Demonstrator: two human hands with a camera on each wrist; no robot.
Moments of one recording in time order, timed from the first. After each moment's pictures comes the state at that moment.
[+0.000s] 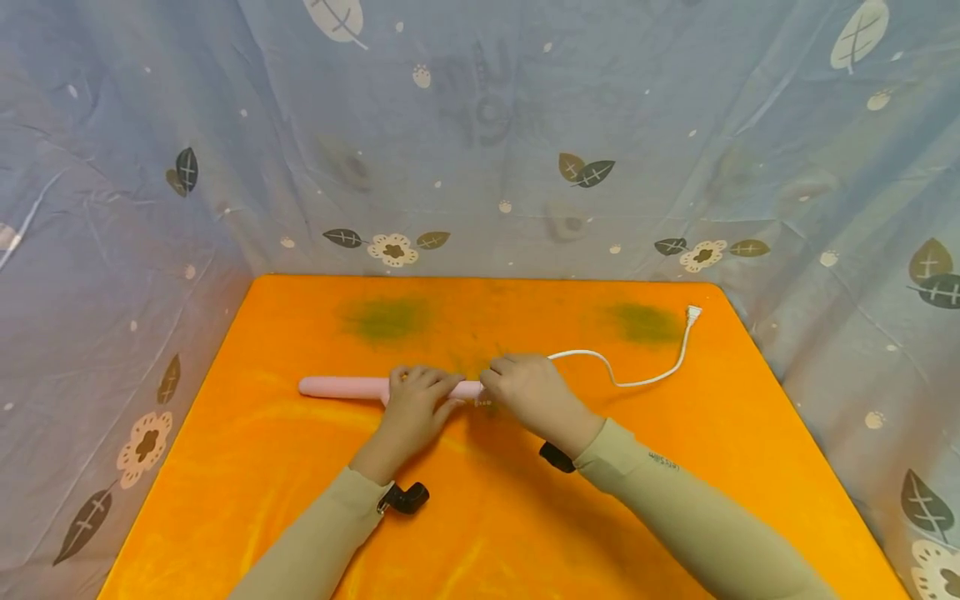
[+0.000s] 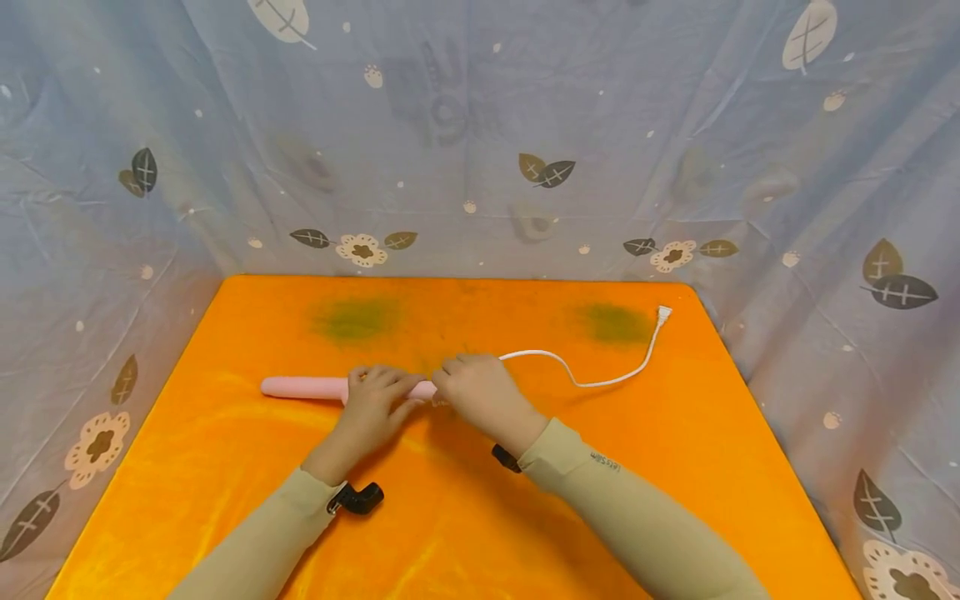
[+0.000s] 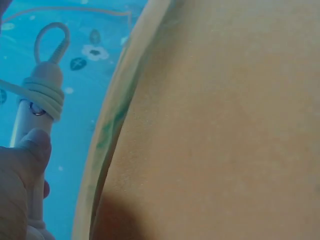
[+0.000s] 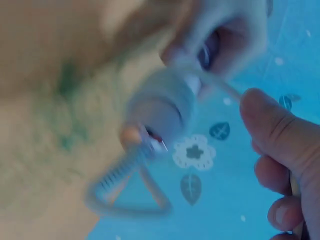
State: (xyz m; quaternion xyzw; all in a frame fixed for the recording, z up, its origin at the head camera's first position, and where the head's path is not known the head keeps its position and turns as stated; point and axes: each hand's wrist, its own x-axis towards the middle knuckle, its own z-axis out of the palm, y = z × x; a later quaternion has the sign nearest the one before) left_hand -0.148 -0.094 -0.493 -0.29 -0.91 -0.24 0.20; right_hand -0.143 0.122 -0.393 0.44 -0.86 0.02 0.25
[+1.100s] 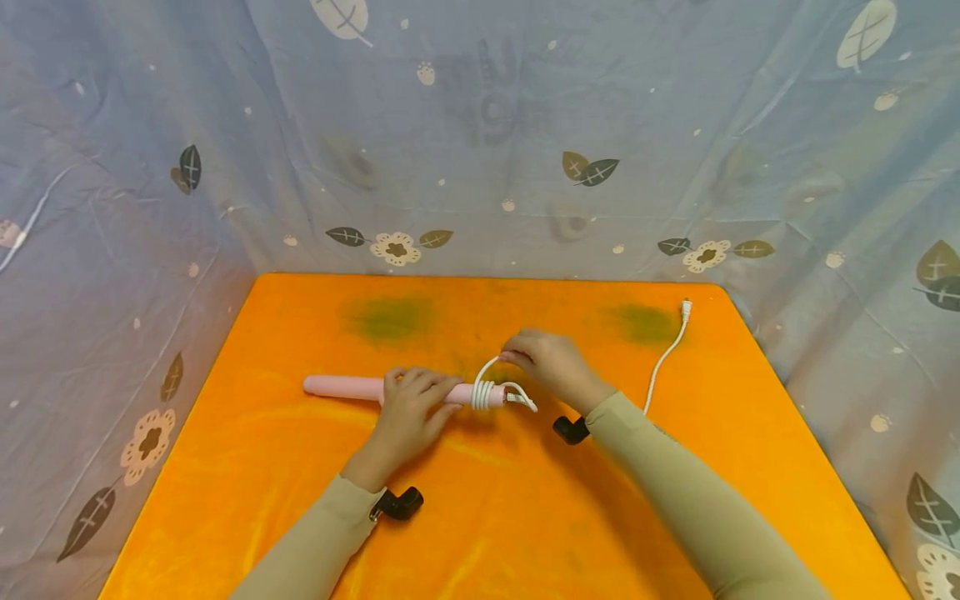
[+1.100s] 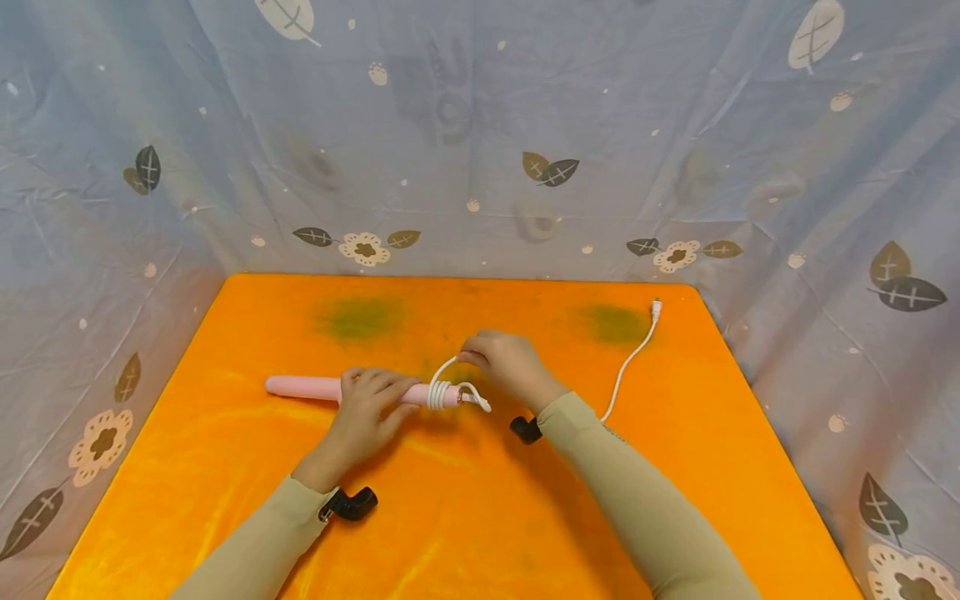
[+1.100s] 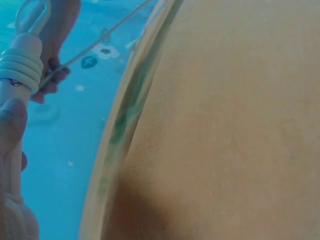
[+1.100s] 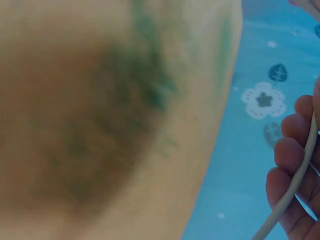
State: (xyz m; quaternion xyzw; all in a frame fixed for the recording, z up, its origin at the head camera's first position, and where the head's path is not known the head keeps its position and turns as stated) left_hand -0.141 -0.104 -0.493 -0.33 -0.86 -0.28 0.27; right_hand -0.195 0.157 -0.424 0.36 -0.90 0.22 0.12
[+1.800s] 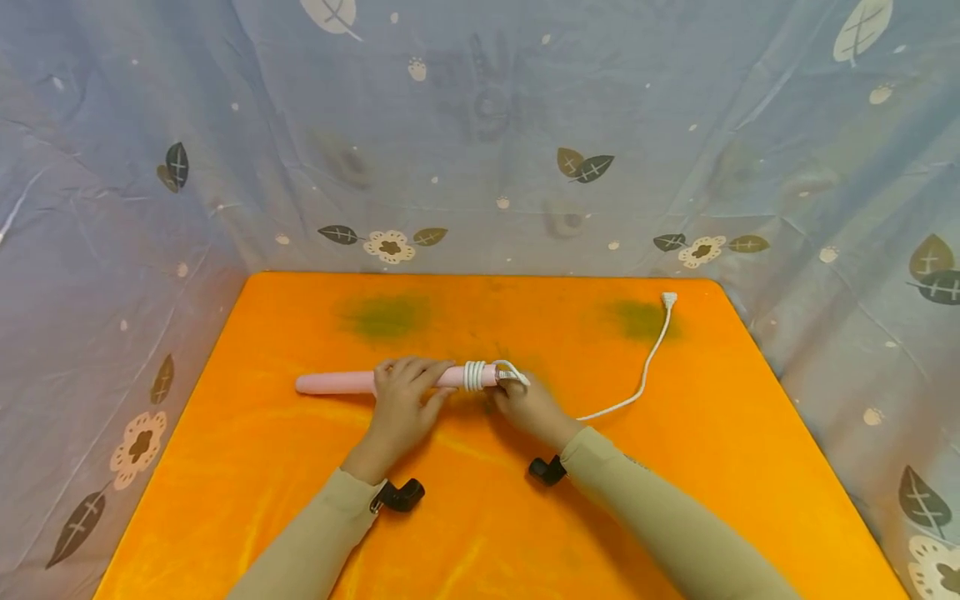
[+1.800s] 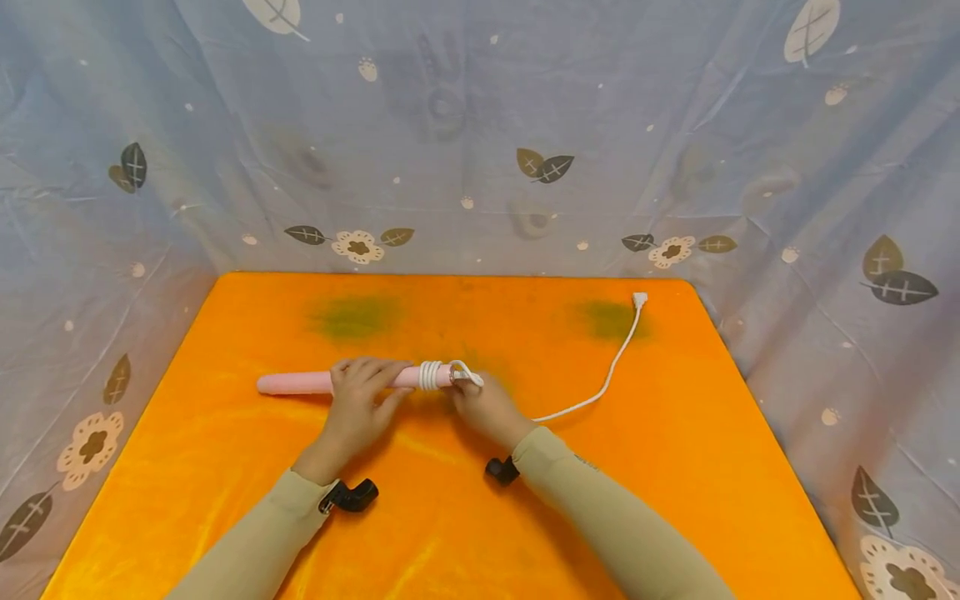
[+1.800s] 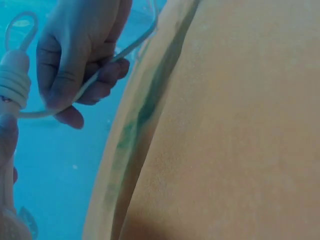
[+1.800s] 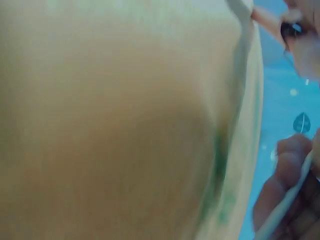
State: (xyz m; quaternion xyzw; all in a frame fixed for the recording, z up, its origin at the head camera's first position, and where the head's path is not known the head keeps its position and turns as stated) left_hand -0.149 -0.096 -0.483 -0.28 -0.86 -0.32 0.28; right_hand -0.160 0.130 -0.473 0.29 -0.90 0.31 0.04
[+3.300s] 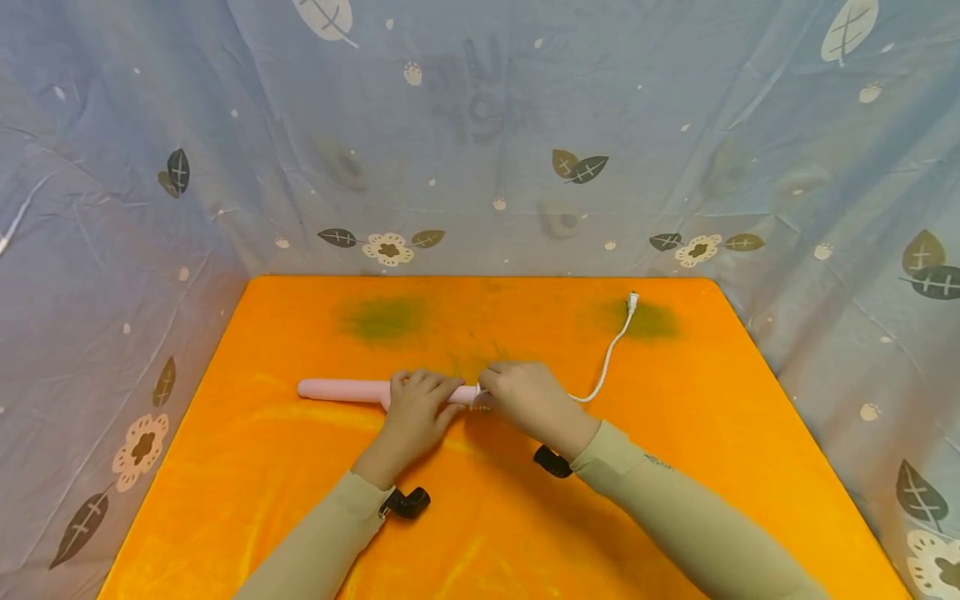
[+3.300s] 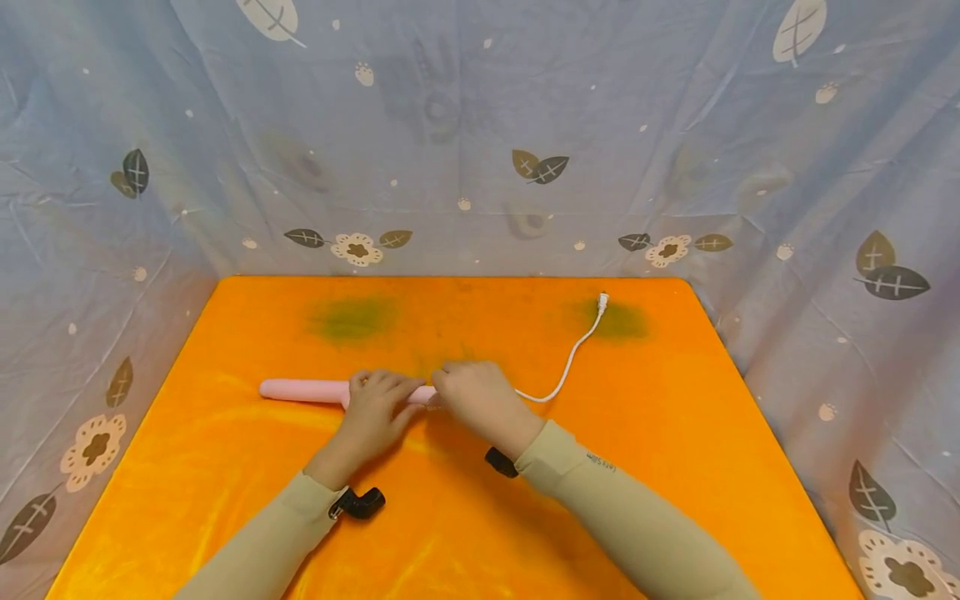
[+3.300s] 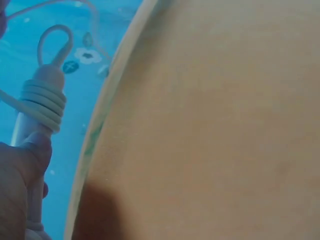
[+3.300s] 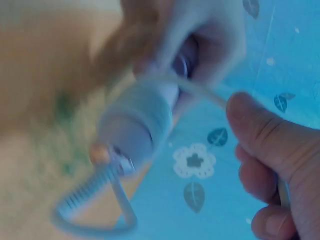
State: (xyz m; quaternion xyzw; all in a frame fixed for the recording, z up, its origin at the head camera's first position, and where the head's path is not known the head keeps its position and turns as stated) left_hand -0.144 -0.087 -0.502 -0.29 -0.90 -0.23 0.20; right_hand -0.134 0.123 -0.392 0.40 -0.90 0.05 0.17
